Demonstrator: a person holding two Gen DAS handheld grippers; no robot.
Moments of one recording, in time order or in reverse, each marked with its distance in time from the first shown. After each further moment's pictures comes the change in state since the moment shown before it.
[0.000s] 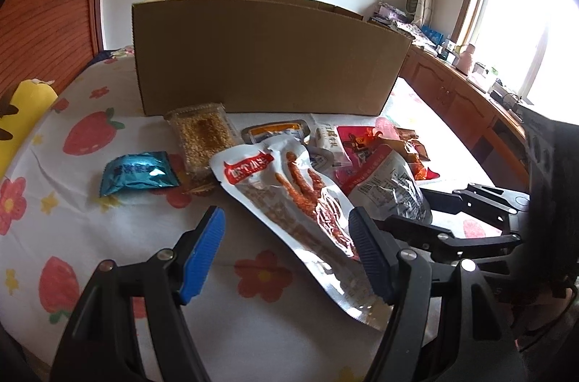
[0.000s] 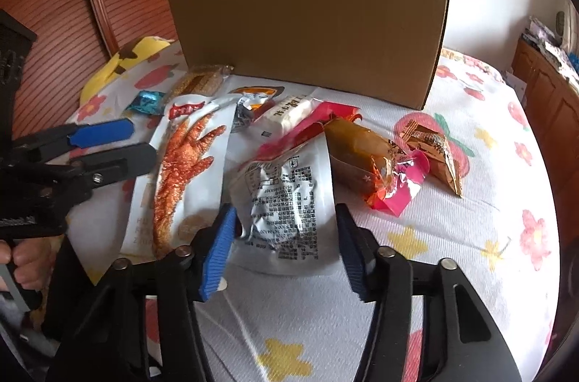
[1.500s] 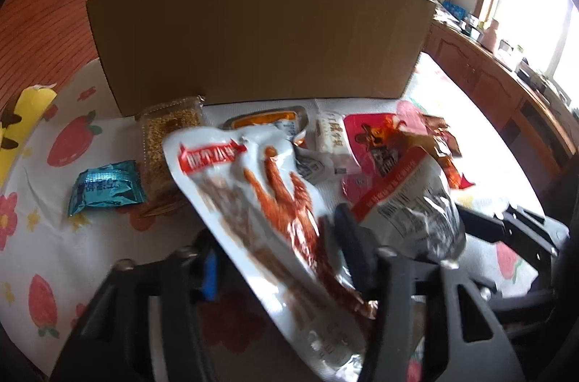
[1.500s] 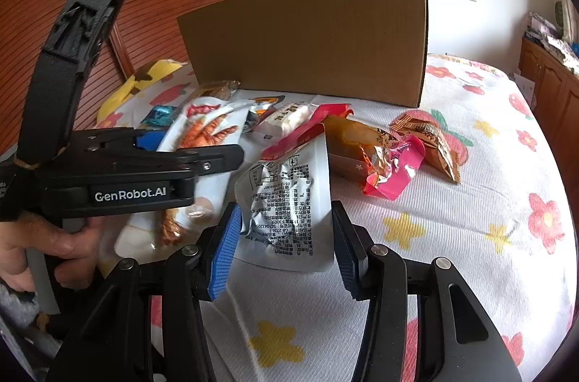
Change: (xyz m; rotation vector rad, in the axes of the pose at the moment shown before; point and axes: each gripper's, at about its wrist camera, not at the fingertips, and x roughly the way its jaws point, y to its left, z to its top) left arm 0.050 -0.029 0.016 0.042 0.084 0.114; right arm -0.010 -0.011 -0.018 0.032 -0.088 0.068
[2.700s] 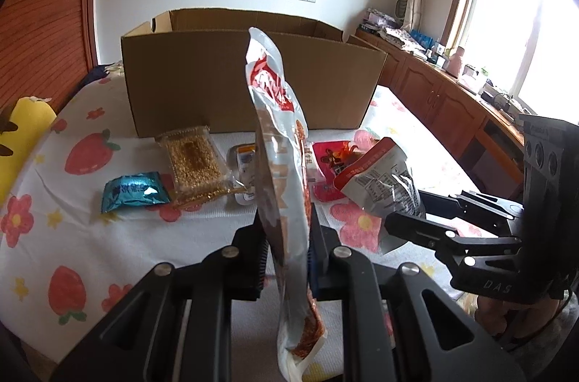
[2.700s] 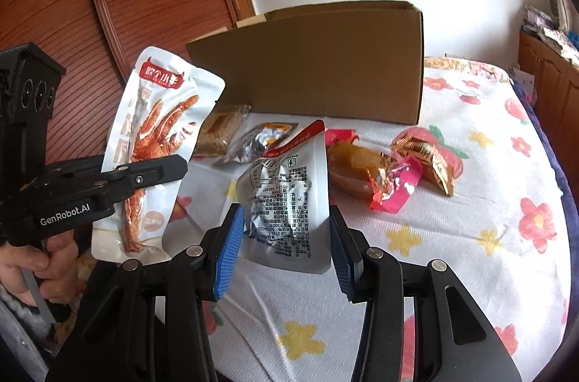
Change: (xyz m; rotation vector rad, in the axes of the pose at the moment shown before) left arm -0.067 0.025 -0.012 -0.003 -0.134 -0.127; right arm -0.021 0.001 0.016 0.044 -0.032 0.024
